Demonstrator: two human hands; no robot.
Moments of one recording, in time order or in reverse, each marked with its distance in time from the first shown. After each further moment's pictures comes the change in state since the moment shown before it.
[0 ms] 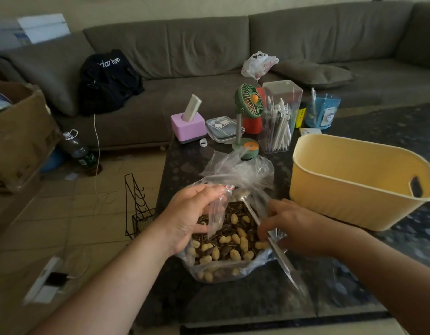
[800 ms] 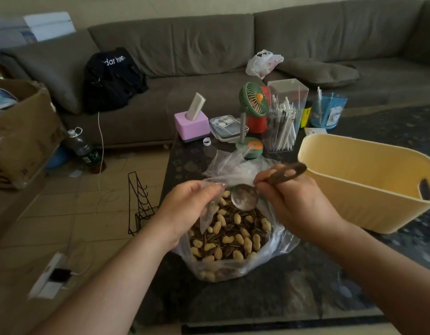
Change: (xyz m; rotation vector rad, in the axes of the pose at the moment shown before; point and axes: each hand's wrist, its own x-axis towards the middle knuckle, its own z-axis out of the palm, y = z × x) left_hand 0.003 0.003 -0.010 0.296 0.147 0.074; right_hand 0.012 -0.033 -0.027 0.203 0.828 -0.101
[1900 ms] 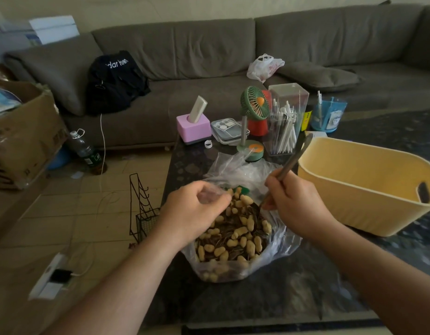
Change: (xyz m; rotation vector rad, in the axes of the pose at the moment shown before) left_hand -0.004 -0.001 0.001 0.424 0.134 0.109; right_hand 0.007 -0.012 0.003 0.246 -0.056 0.662
